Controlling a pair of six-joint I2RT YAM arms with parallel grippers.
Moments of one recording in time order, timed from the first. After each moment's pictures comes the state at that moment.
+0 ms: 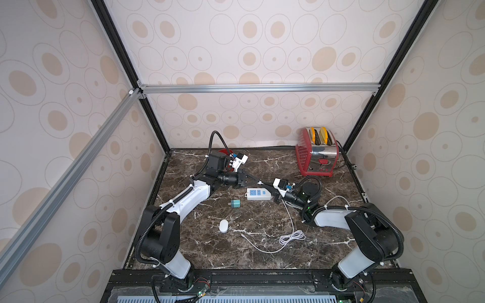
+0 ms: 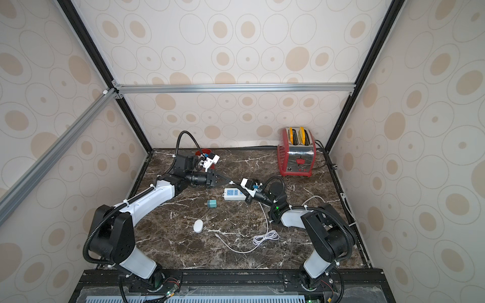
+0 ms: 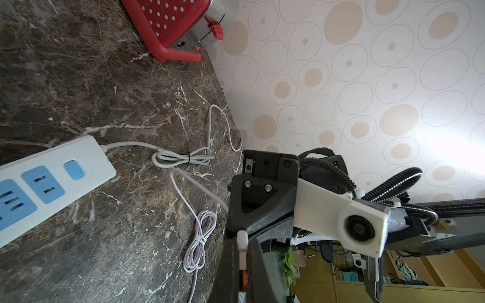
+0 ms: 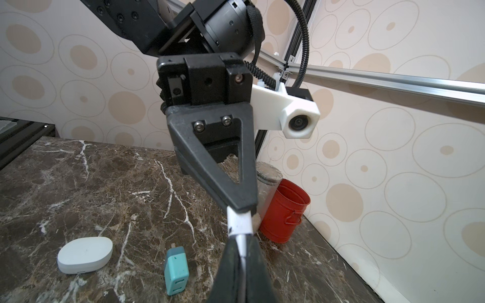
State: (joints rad) left arm -0.37 1.60 1.16 -0.10 1.04 -0.64; right arm 0.50 1.62 0.62 1.13 -0.65 -0.28
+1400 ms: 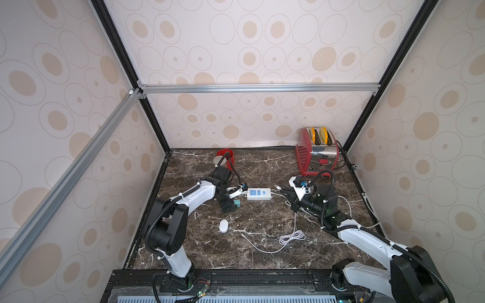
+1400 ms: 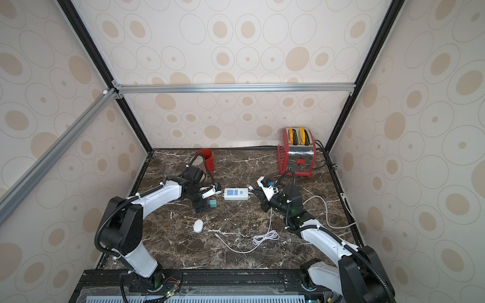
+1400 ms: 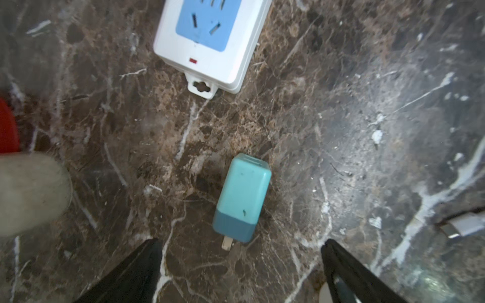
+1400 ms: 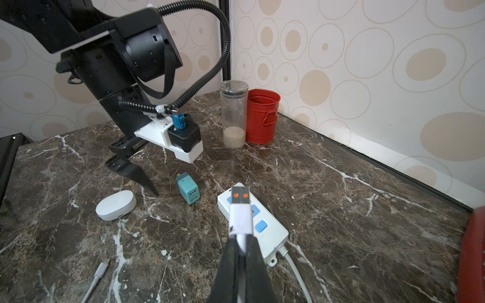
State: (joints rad) left arm -0.38 1.73 1.14 -0.66 0.17 0.83; right arm 0.39 1.16 0.52 0.40 -0.49 -0.15
